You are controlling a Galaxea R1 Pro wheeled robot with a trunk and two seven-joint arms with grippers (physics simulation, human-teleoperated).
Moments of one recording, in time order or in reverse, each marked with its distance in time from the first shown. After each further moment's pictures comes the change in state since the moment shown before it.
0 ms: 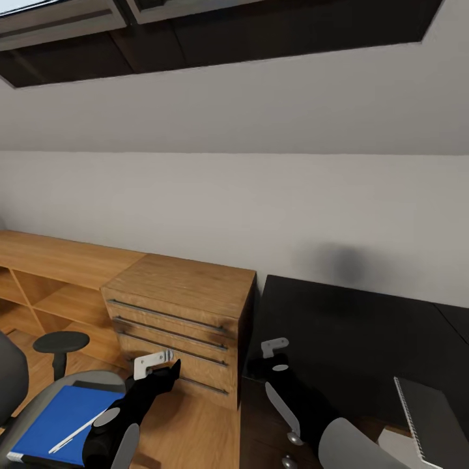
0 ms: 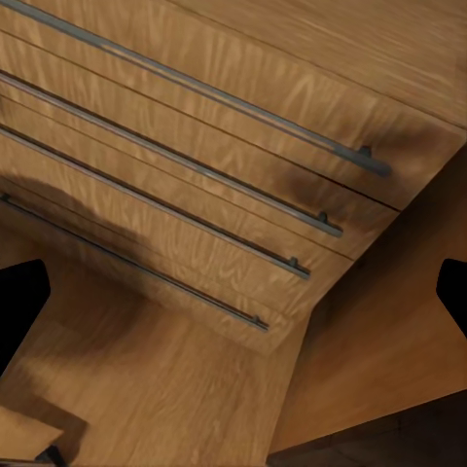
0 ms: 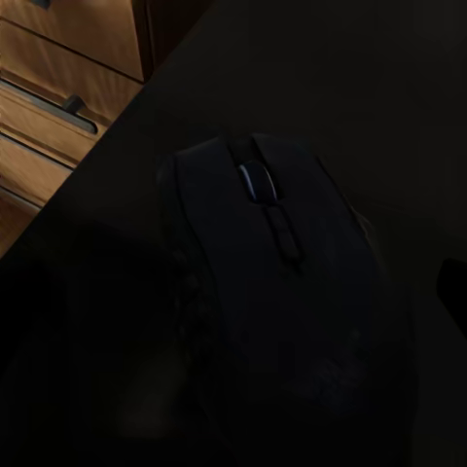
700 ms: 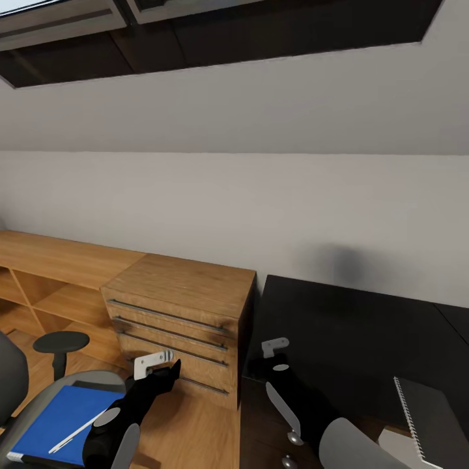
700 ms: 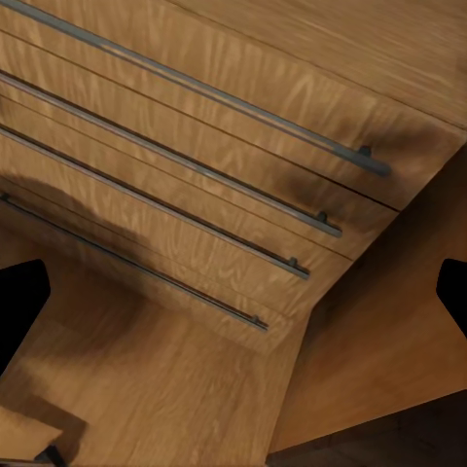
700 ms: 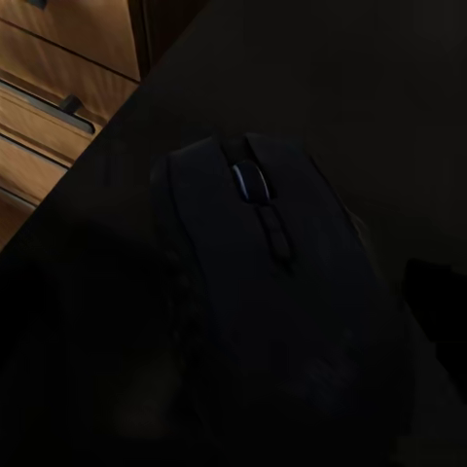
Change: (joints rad) left arm 0.000 -0.001 0.000 0.000 0.000 0.000 0.000; right arm 0.000 -0.003 -0.002 -0.001 -0.002 0.000 0.001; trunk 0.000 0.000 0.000
